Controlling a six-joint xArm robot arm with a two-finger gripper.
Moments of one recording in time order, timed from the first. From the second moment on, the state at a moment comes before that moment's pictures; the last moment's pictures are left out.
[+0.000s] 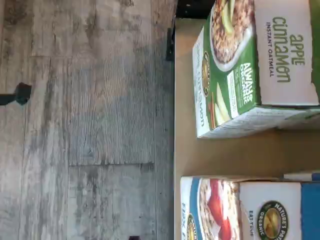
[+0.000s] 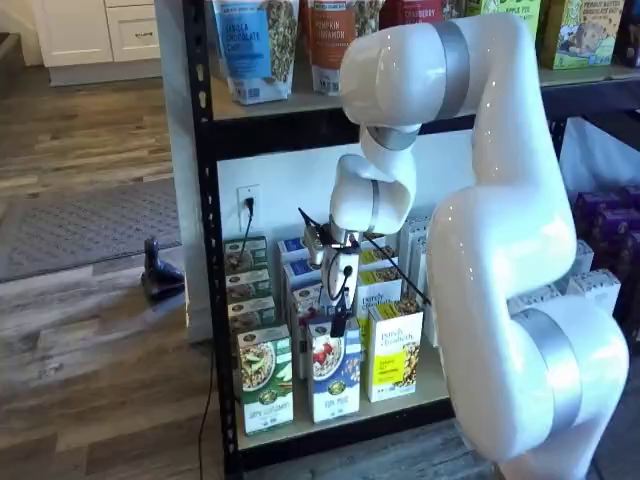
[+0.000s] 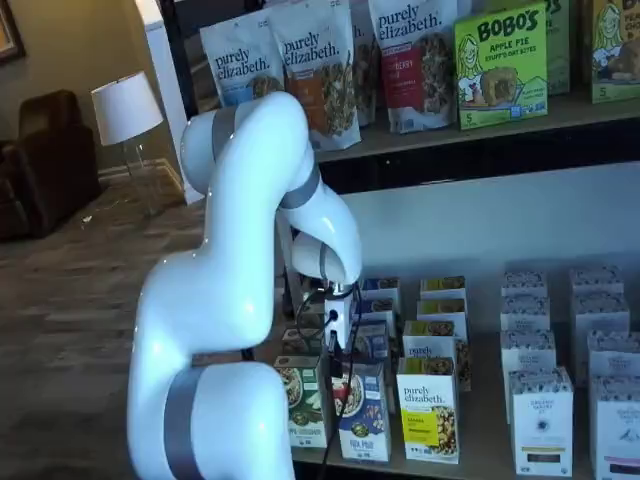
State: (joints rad) arm 0.10 0.73 -1.27 0.32 0.52 -1.73
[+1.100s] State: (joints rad) arm 0.05 0.83 -1.43 0.14 0.62 -1.63
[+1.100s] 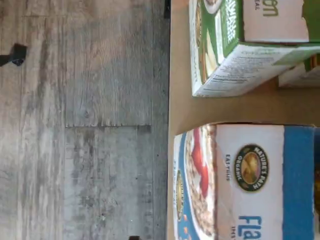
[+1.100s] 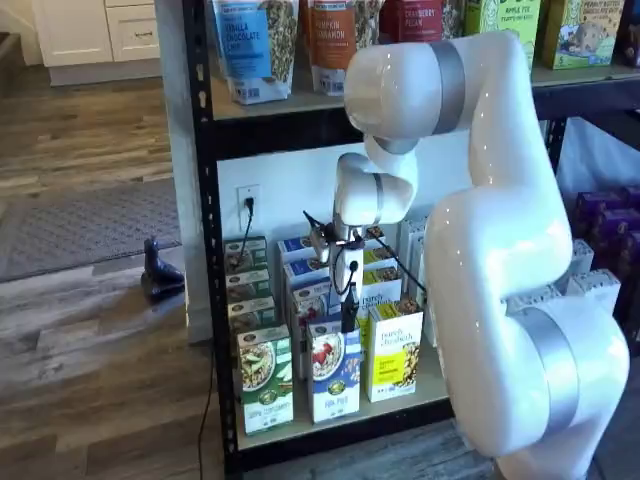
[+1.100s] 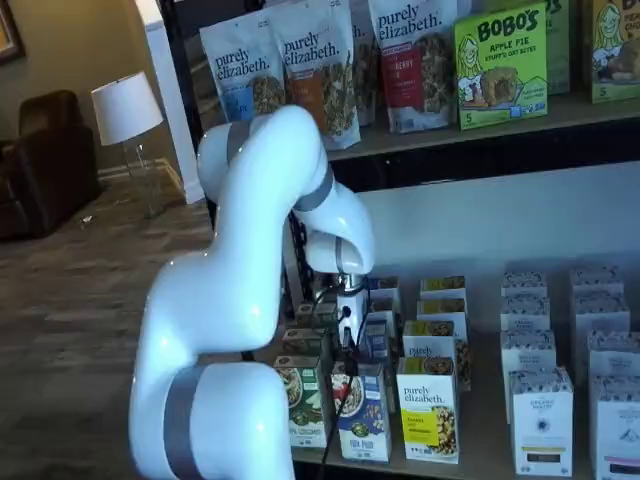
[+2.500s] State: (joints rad) arm 0.09 1.06 -1.68 0.03 0.67 -1.50
